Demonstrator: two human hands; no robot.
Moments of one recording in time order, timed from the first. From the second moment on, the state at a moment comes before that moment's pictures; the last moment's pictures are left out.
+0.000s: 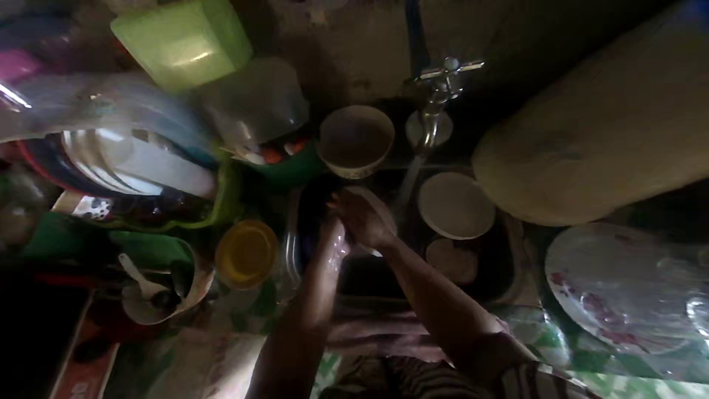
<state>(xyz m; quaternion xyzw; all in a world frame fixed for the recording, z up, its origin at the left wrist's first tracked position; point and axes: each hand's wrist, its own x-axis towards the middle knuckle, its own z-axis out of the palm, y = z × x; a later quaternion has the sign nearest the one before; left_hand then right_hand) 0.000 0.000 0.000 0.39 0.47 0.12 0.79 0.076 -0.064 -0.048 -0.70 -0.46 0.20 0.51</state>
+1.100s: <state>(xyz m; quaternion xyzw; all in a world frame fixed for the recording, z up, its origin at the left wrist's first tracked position) -0.017 0.034 -0.142 0.83 0.46 -0.12 0.30 0.145 -0.277 -0.059 -0.93 0.01 0.05 0.35</state>
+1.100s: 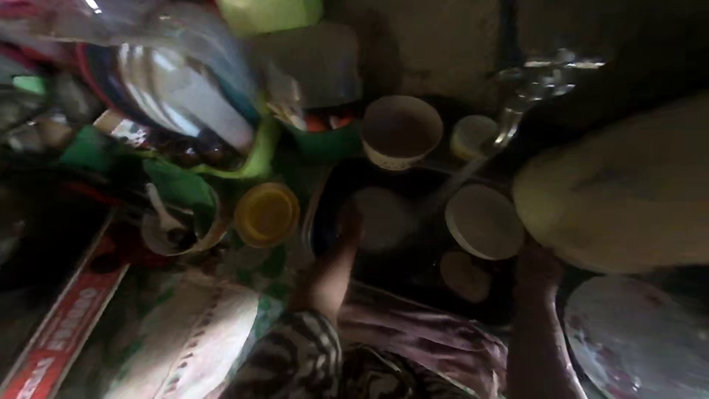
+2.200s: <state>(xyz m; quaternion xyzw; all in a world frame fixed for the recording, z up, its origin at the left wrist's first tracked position) -0.002 0.014 -0.064 0.75 0.48 0.02 0.45 0.058 -0.068 -0.143 -0.89 -0.27 0.34 0.13</state>
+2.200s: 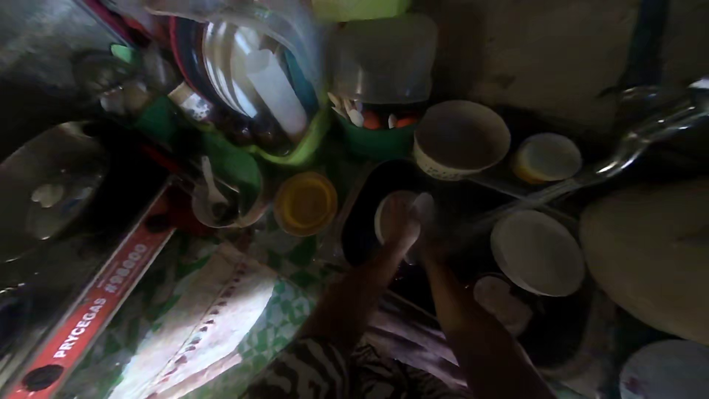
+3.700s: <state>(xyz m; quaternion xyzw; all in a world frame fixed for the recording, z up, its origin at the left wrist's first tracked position) 0.025 -0.023 -0.039 0.62 0.40 0.11 0.66 0.101 -0.164 -0.008 -0.77 -0.22 0.37 0.48</state>
